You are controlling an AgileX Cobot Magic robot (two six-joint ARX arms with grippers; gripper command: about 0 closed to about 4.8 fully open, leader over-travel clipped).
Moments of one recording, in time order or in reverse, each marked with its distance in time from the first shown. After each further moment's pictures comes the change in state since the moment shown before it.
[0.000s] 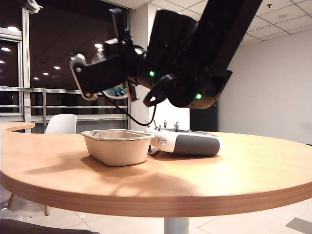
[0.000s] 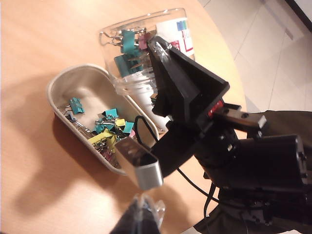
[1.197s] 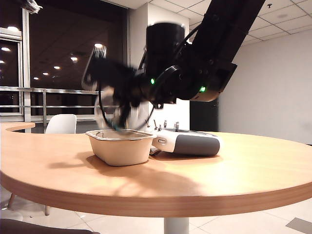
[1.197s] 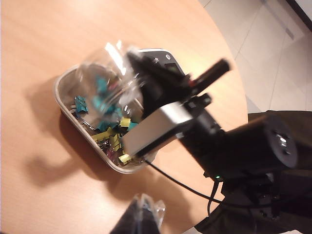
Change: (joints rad) left arm 0.000 0.000 0.000 0.000 -0.001 0.003; right arm -0.027 -0.029 0.000 -0.336 0.177 0.853
